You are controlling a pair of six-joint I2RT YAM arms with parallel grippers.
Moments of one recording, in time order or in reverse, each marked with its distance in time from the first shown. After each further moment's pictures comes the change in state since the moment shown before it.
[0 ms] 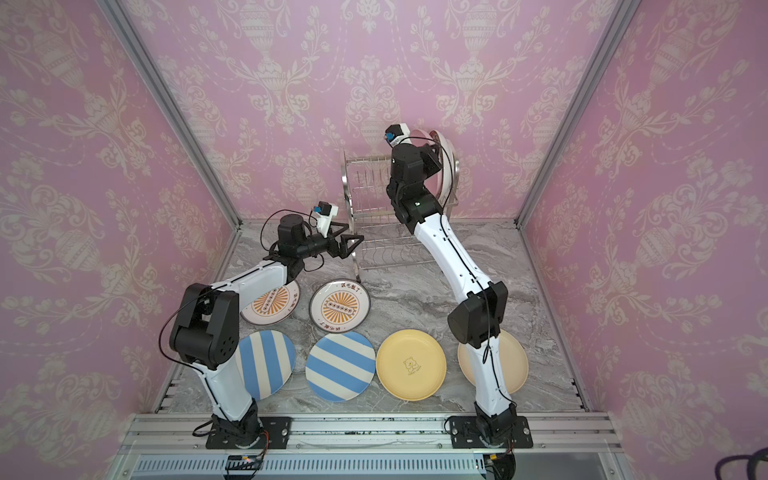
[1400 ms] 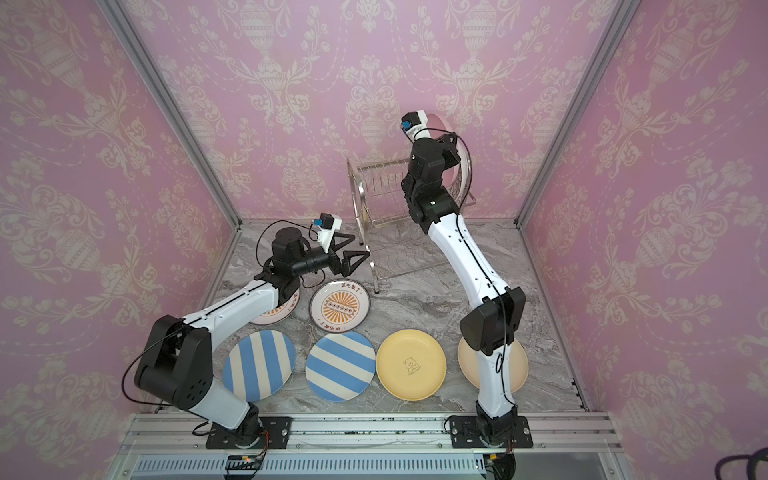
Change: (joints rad) left arm -0.088 -0.277 -0.212 -0.013 -0.029 -0.007; right arm -0.049 -0.102 -0.100 0.158 -0.025 -0.061
